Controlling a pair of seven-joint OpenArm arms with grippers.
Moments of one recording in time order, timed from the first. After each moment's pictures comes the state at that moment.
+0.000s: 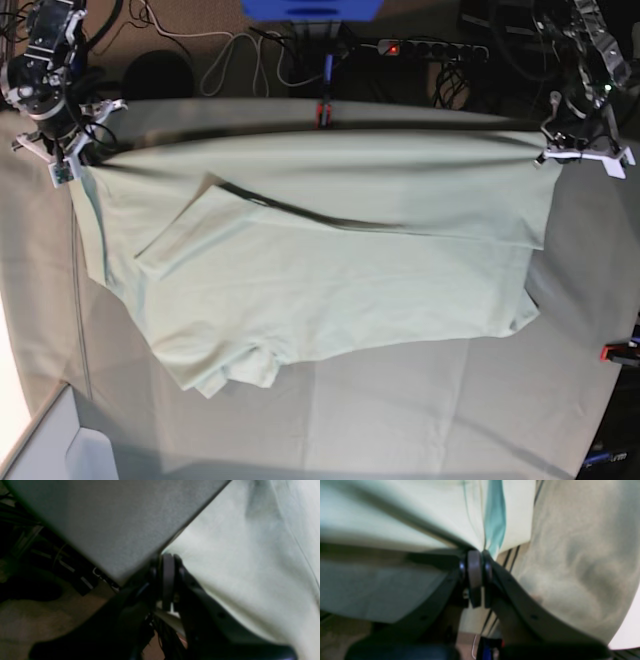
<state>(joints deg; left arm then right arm) 18.7 -4.4 -35.4 89.2 -28.0 0.1 39.0 -20.8 7.2 35.6 86.4 -17.4 39.6 -17.5</state>
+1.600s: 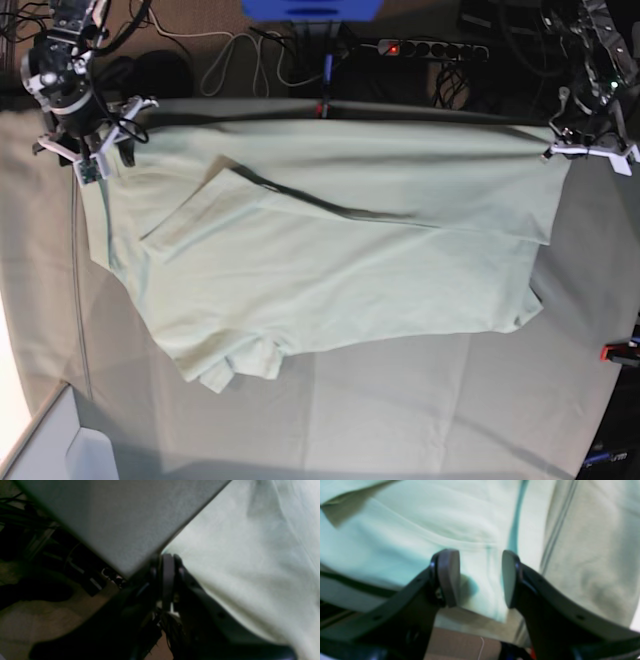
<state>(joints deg) 19.9 -6.2 -35.5 89.3 -27.8 0.1 39.0 -24.2 0.1 31.6 97.0 -17.5 39.6 -18.2</state>
